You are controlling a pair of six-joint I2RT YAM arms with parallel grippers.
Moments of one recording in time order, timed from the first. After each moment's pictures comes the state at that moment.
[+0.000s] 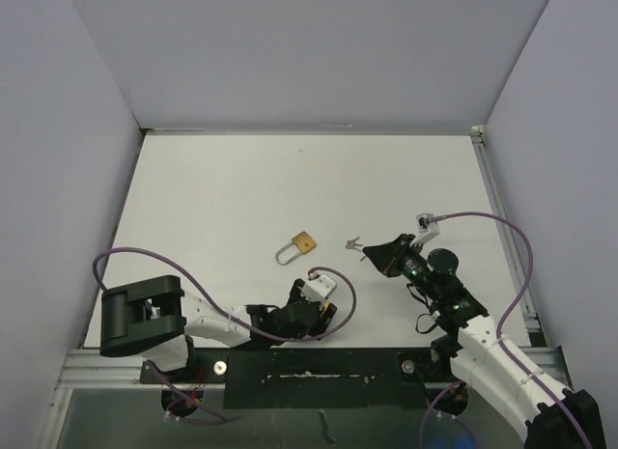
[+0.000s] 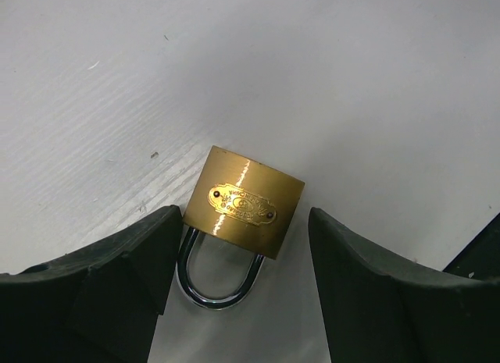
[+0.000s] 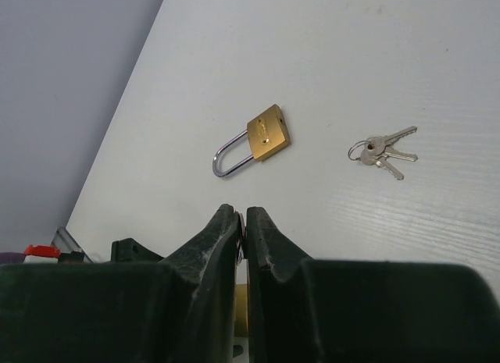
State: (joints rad) left arm -1.36 1.52 0.47 0.39 -0.46 -0.47; right arm 0.42 0.66 0.25 0.21 -0.22 0.69
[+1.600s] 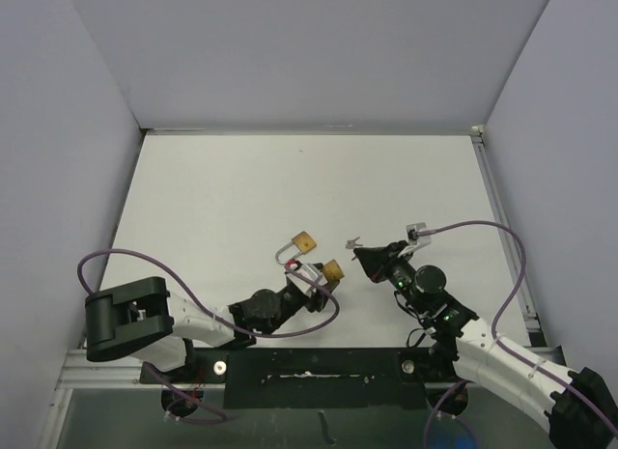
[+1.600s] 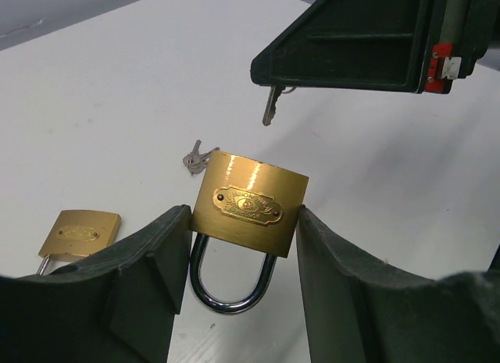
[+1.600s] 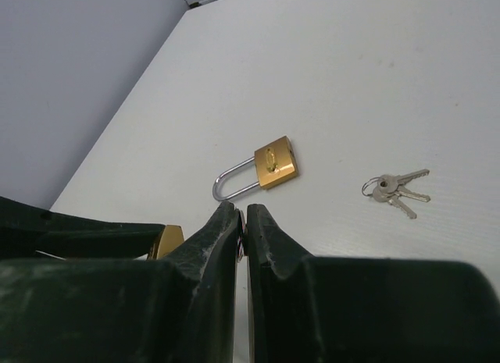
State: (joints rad) left arm -1.29 1.44 0.34 1.08 -0.46 -0.05; right arm 0.69 0.66 0.17 0.41 0.09 0.59
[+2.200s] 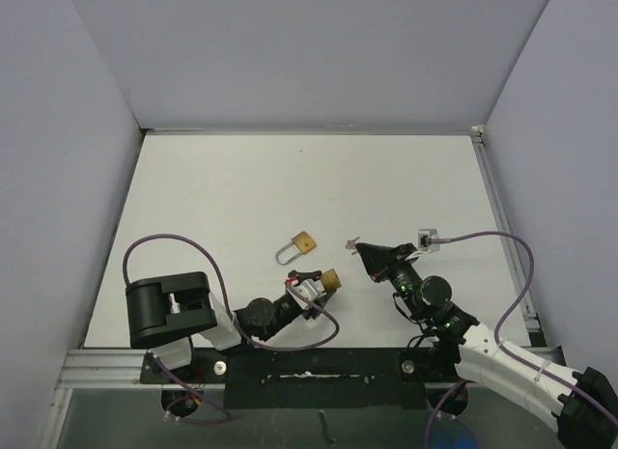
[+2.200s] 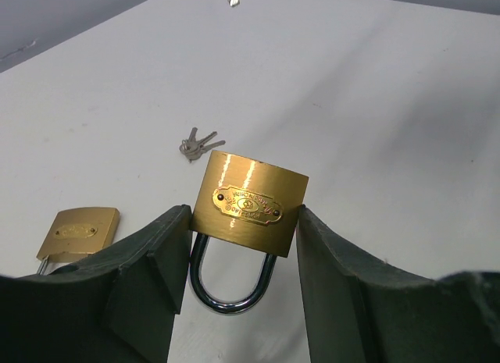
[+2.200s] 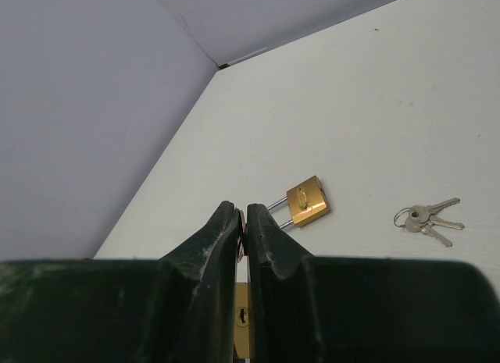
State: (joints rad) left arm -1.29 1.67 0.23 1.47 -0.38 0.09; right arm 0.79 0.60 0.13 0.54 0.27 0.66
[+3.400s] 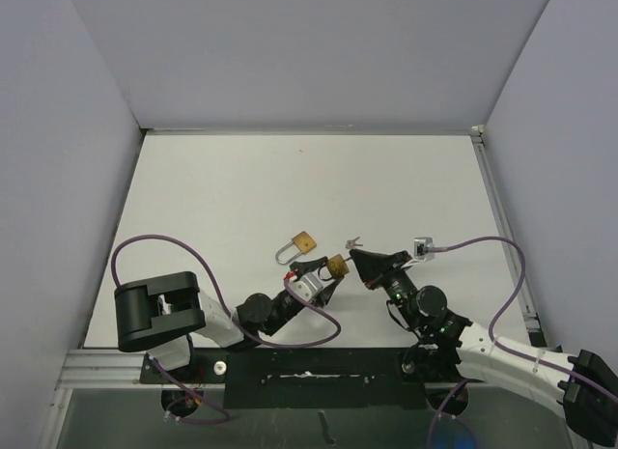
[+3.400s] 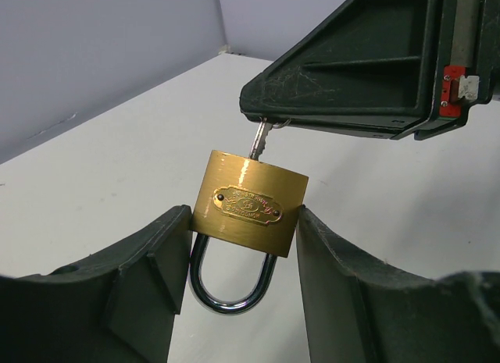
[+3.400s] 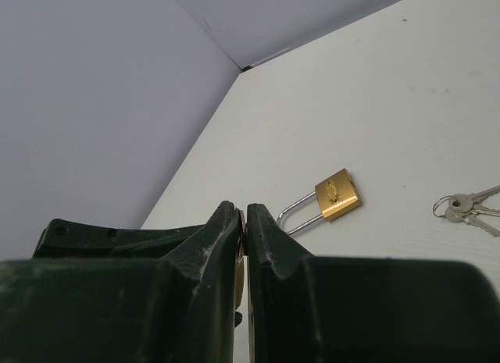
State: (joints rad) left arm -1.29 1.61 0.31 1.51 -0.40 0.18; right arm 0.94 0.65 0.08 0.69 0.41 0.69
